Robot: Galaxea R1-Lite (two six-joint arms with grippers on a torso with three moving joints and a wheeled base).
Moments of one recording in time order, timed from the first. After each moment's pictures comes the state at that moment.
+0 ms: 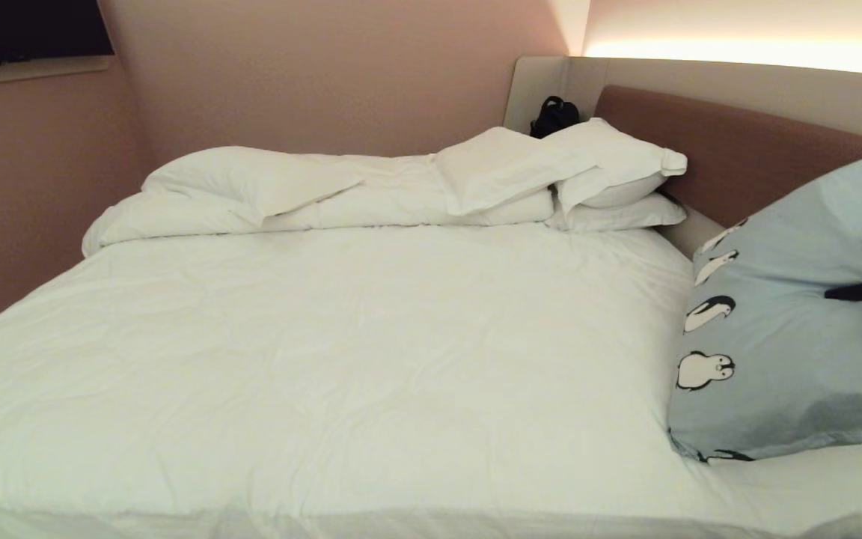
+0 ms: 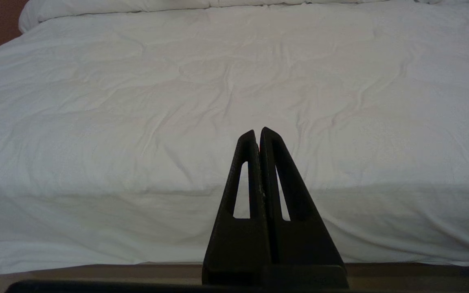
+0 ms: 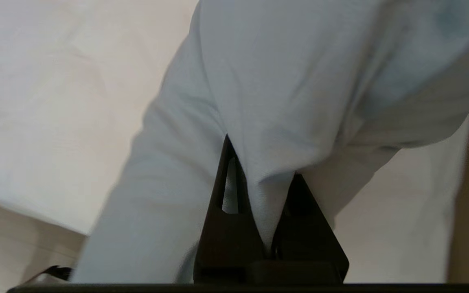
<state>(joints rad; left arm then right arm) 0.00 0.00 0.00 -0.01 0.00 0.00 -0.63 2.17 -1.93 0.59 0.80 -0.49</state>
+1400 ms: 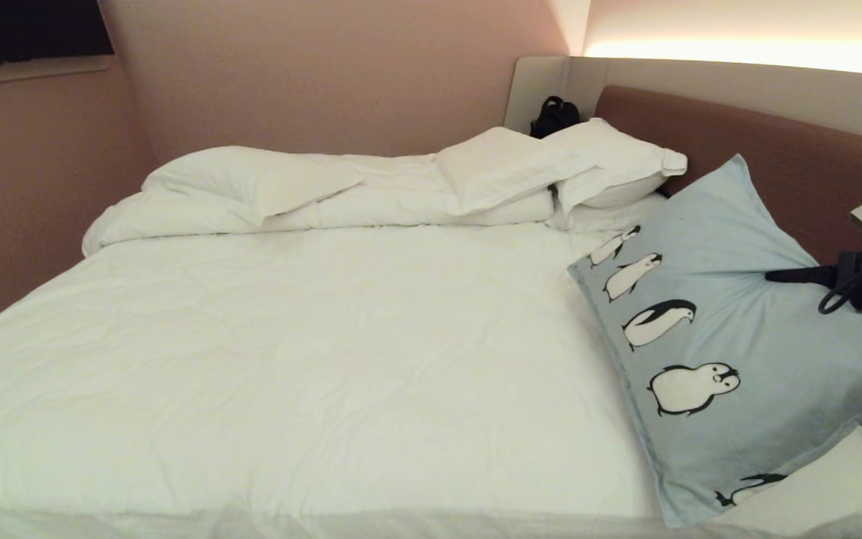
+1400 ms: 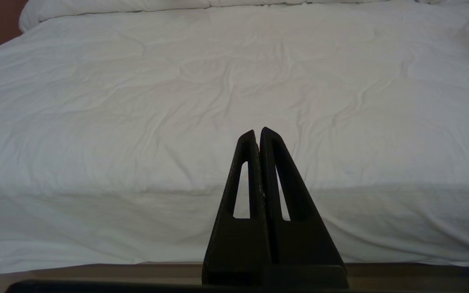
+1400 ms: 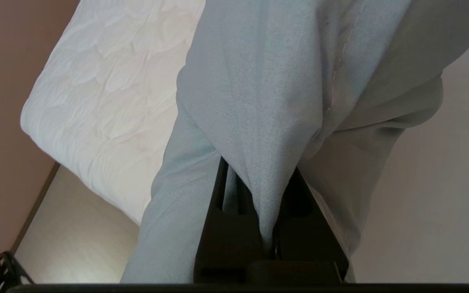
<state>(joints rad) 0.00 0.00 0.00 -0.01 0.00 0.00 -0.56 2.27 -1.93 0.43 1.14 -0.19</state>
